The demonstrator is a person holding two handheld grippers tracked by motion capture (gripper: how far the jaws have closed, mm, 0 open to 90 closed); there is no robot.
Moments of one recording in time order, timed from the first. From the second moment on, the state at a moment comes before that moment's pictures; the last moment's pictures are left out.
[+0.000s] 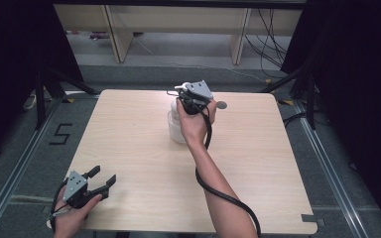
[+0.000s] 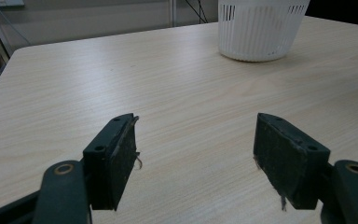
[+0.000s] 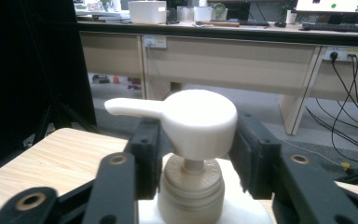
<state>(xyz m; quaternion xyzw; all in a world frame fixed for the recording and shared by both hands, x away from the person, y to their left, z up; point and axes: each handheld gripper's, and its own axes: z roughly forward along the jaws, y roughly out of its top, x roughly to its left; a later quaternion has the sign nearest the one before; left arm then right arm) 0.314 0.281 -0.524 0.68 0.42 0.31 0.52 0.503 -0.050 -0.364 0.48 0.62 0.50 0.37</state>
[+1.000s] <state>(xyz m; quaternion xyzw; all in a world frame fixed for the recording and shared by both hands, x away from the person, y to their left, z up) 0.314 0.280 -0.524 0.68 0.42 0.31 0.52 0.501 -0.056 -0.368 0.47 0.63 0.50 0.36</state>
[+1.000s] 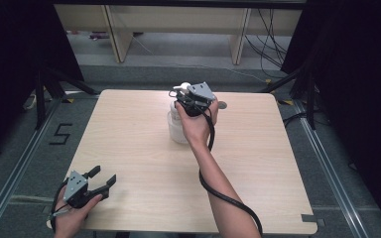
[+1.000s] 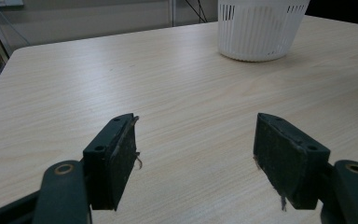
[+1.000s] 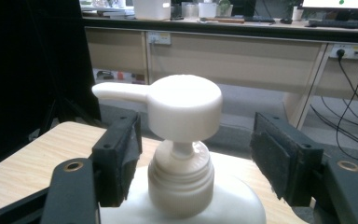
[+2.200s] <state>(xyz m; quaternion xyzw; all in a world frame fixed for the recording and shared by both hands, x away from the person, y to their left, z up) 0.313 0.279 -0.524 0.68 0.42 0.31 0.51 0.457 -0.122 -0.360 0.45 0.67 0.51 0.31</state>
